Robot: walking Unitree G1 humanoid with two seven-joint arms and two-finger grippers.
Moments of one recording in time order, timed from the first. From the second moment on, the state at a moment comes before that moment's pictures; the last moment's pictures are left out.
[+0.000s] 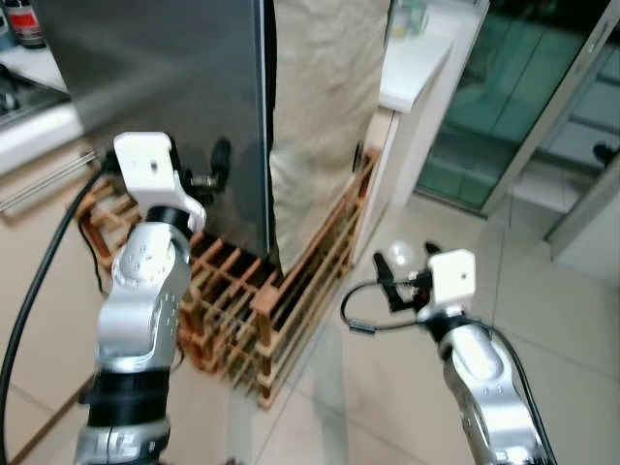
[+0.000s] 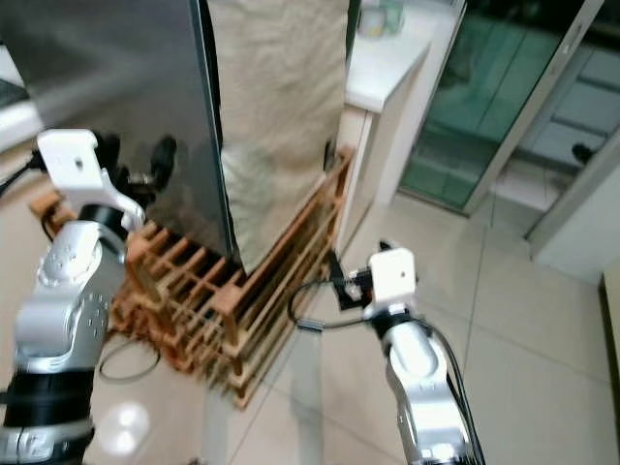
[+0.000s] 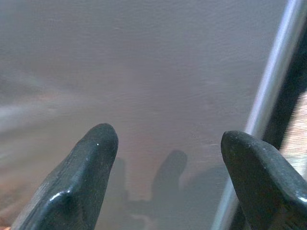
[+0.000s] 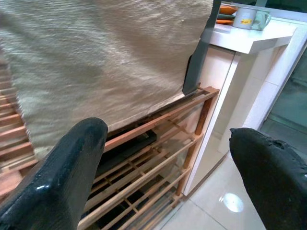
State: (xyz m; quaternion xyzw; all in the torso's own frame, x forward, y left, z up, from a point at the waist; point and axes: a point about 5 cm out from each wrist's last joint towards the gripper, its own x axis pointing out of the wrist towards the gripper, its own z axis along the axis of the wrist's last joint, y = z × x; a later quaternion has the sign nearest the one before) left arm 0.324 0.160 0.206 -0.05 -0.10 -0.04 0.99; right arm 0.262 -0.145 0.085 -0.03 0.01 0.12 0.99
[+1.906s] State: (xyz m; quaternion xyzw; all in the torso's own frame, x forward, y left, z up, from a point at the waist) left arm 0.345 0.086 0.202 -0.04 -0.03 -0.18 0.98; right arm 0.259 -0.149 0.073 -0.04 0.04 0.14 0.99
